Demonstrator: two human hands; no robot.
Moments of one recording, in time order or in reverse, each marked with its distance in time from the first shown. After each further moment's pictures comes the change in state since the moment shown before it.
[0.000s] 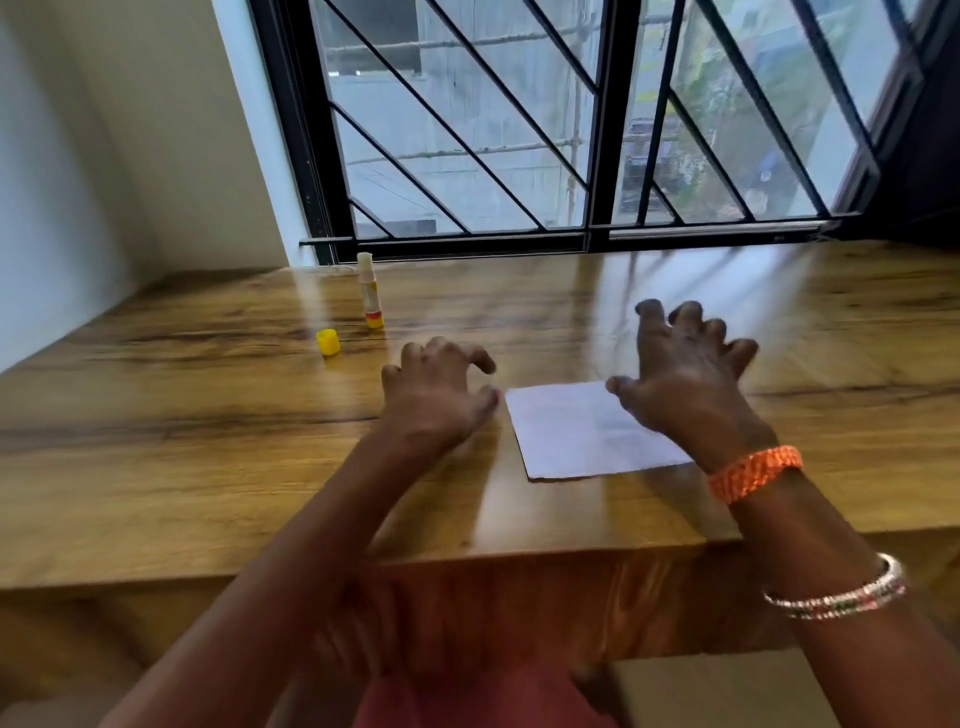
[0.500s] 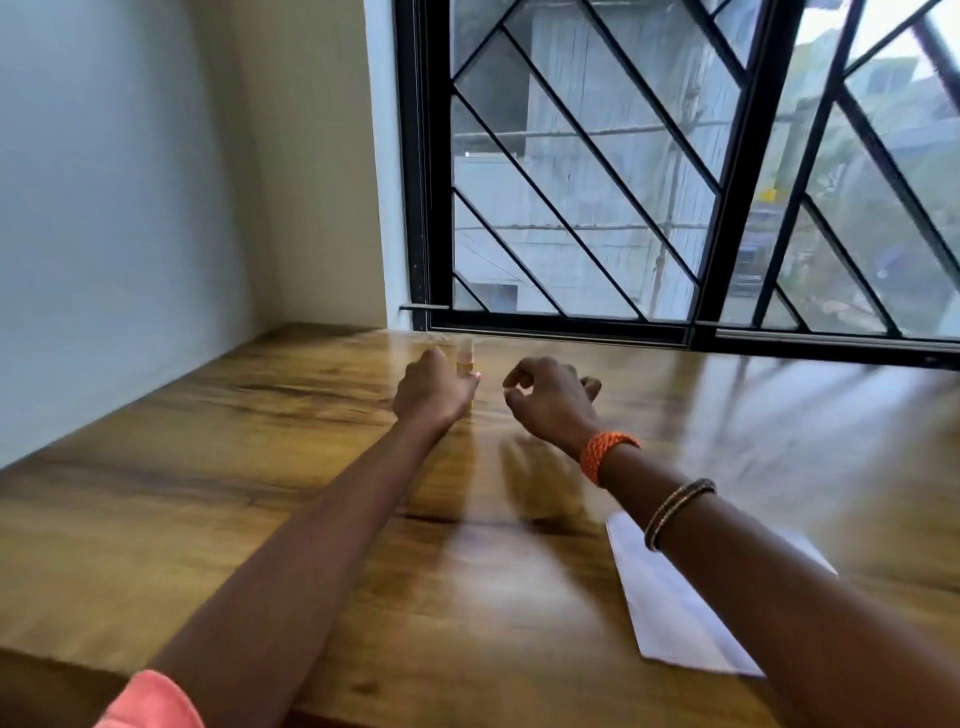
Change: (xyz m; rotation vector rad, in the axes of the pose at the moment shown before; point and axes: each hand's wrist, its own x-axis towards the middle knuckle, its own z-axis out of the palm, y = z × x) left_hand 0.111 -0.086 -0.025 -0.250 0.258 -0.474; right_hand 0.110 -0.162 0.067 0.558 0.039 -0.418
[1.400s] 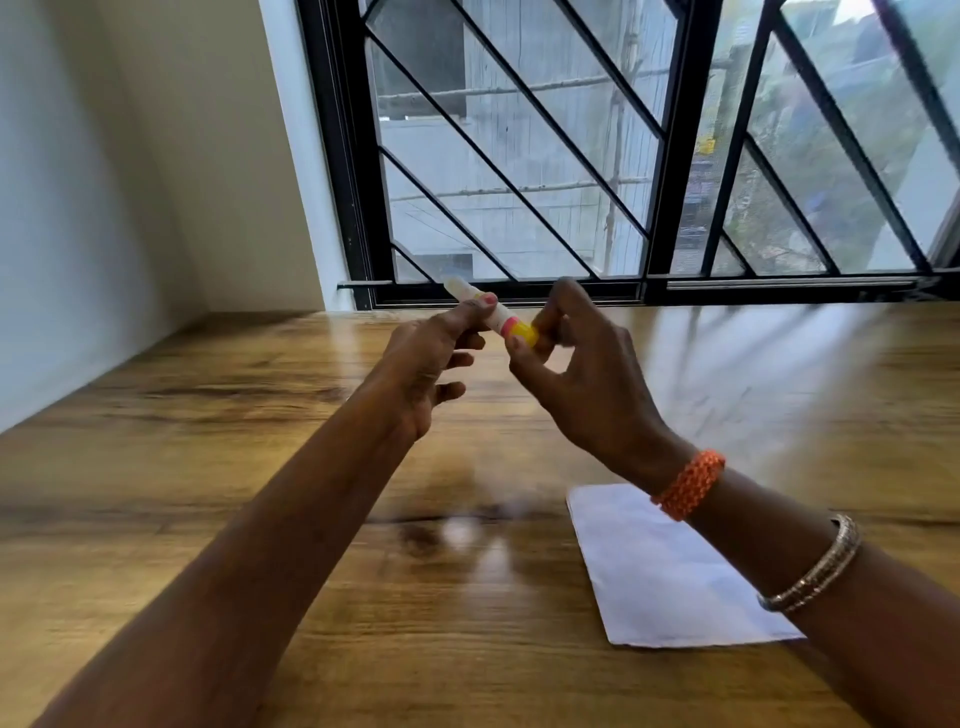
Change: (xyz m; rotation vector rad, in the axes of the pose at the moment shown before) left_hand -0.039 0.044 -0.012 -0.843 -0.438 -0.086; right_hand -0.051 0.014 -0.064 0.350 0.265 -0.327
